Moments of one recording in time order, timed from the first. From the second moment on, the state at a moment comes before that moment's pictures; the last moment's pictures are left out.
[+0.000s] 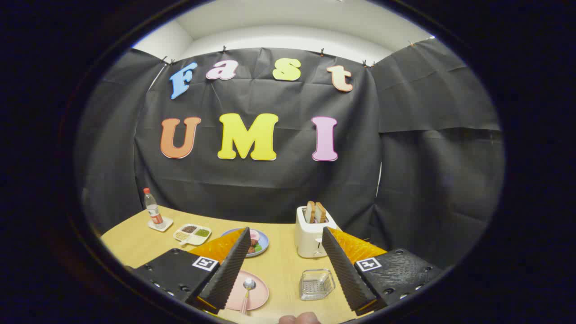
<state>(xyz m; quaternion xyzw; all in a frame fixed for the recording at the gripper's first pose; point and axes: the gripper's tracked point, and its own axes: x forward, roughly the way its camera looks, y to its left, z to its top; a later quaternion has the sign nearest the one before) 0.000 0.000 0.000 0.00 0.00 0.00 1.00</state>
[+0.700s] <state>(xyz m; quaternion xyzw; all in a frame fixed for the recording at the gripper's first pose) -0.014 0.020 -0.009 0.00 0.02 0.01 1.00</state>
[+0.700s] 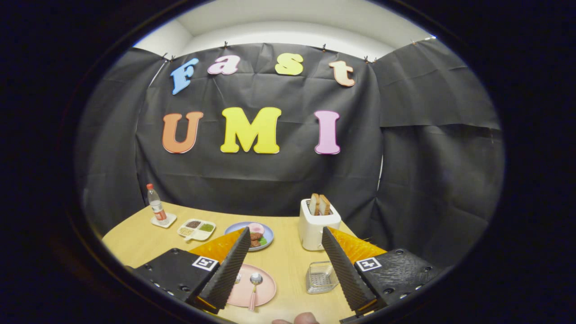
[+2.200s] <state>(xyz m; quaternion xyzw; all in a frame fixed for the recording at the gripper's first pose) 0.011 0.104 -0.258 -0.04 0.31 0.08 0.95</state>
